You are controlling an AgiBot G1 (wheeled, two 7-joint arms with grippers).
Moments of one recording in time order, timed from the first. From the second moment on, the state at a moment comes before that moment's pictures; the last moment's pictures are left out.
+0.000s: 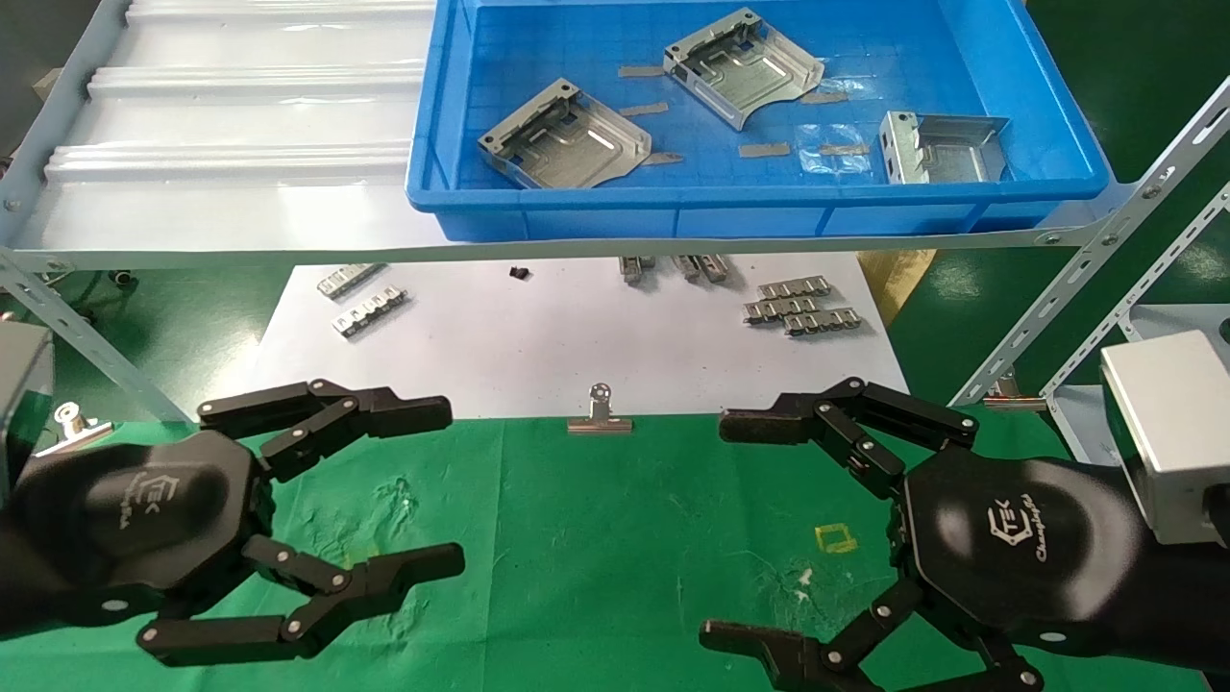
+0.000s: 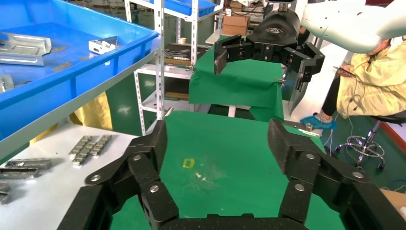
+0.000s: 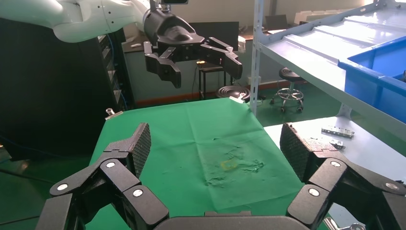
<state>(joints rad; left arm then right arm) -1.05 0.54 0.38 -1.18 0.61 1.38 -0.11 1.08 -0.61 -0.28 1.28 -0.73 -1.49 0.19</state>
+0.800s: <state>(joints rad) -1.05 0.54 0.38 -1.18 0.61 1.38 -0.11 1.14 -0.66 -0.28 1.25 -0.77 -1.42 0.17</state>
